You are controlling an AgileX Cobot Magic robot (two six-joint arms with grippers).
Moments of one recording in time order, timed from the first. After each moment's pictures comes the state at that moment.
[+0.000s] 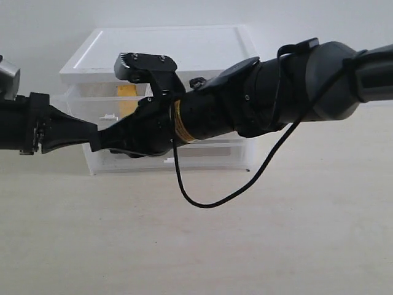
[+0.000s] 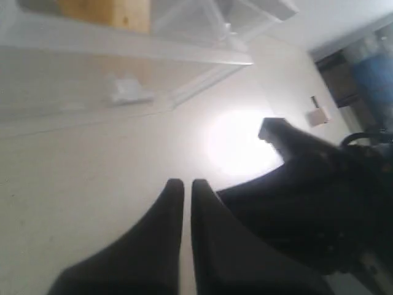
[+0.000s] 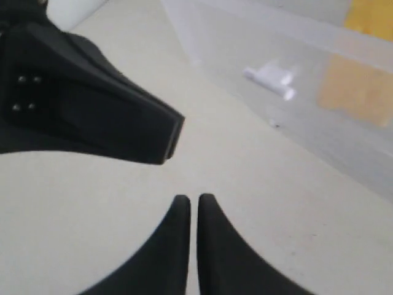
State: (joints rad) left arm 0.11 1.72 -0.94 -1.46 1.07 1.27; right arm 0.73 1.89 -1.32 -1.74 -0.36 1.97
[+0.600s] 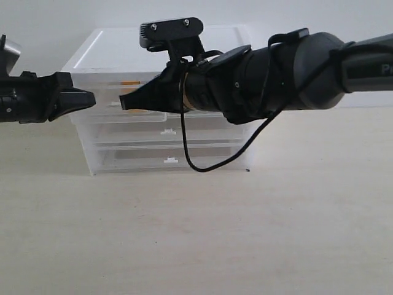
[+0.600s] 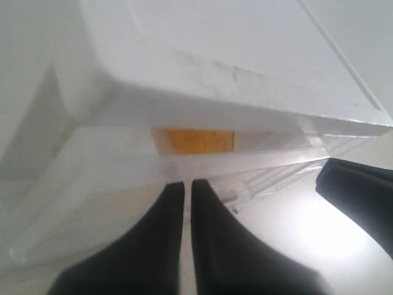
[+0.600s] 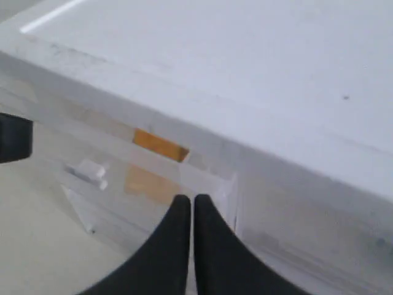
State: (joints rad) left arm 0.06 1.80 -1.06 -1.72 0.78 1.47; right arm 0.73 1.93 -1.42 -1.75 0.12 1.86
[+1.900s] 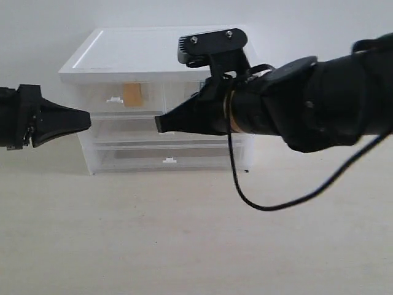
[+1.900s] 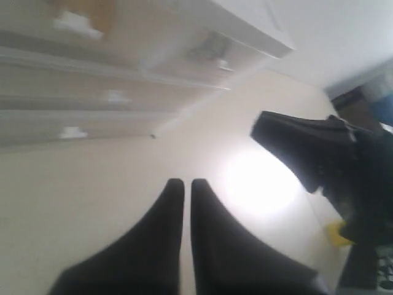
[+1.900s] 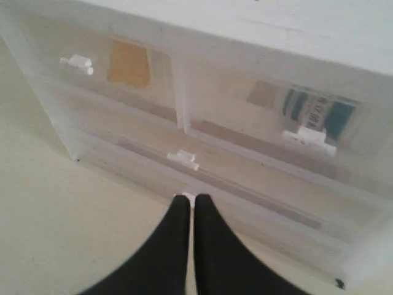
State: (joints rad) left arm 0.10 1.56 -0.81 -1.61 1.00 1.35; right arm 0.73 1.67 -1.09 -1.74 0.16 1.89
